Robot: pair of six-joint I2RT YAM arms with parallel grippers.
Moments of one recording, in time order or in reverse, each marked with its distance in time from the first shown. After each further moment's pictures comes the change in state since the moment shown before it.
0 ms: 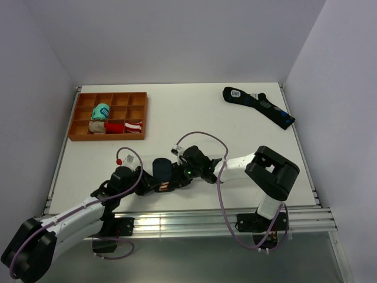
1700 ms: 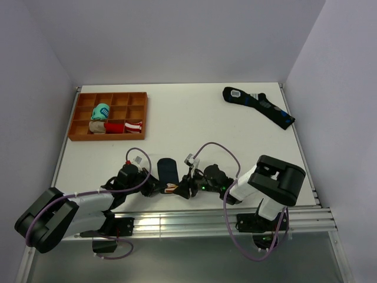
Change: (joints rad) left arm -0.022 0.338 0.016 0.267 0.132 -0.111; right arm 0.070 -0.069 -0.397 0.686 0.141 -0.154
